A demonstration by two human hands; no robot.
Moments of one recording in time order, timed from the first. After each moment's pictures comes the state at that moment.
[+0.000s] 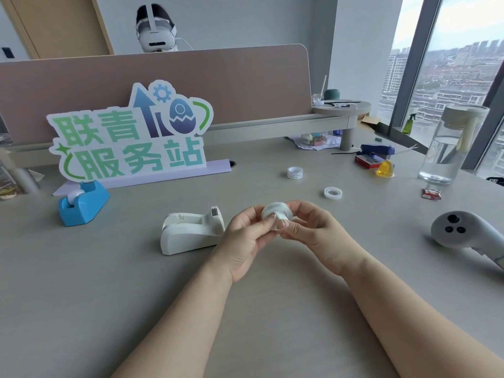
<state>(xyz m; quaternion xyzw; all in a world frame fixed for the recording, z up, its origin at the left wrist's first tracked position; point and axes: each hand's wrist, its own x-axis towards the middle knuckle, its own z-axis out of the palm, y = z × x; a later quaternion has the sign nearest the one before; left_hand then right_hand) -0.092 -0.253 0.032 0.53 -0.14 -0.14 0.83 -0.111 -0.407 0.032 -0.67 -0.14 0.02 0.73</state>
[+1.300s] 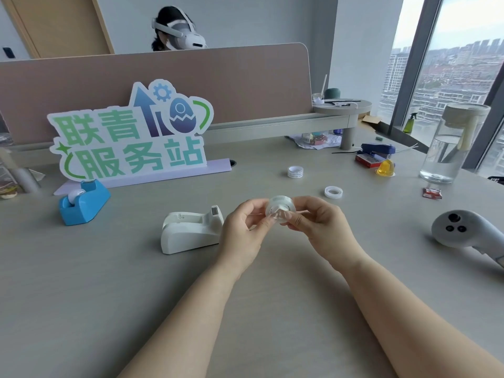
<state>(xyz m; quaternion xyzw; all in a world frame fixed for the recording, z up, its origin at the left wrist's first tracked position) -0.090 -0.254 0.025 0.72 -0.17 0.08 0.66 -0.104 -0.407 0.030 -0.73 -0.10 -0.13 0.67</state>
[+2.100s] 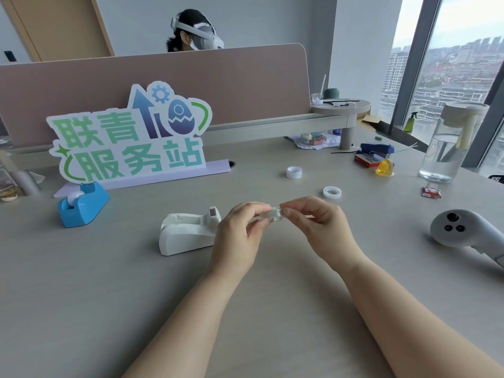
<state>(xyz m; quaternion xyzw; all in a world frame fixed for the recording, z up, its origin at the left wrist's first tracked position) -0.092 -0.248 0.022 0.80 -0.25 0.29 0.46 -0.108 -0.406 0.032 -0.77 -0.10 -0.21 0.60</state>
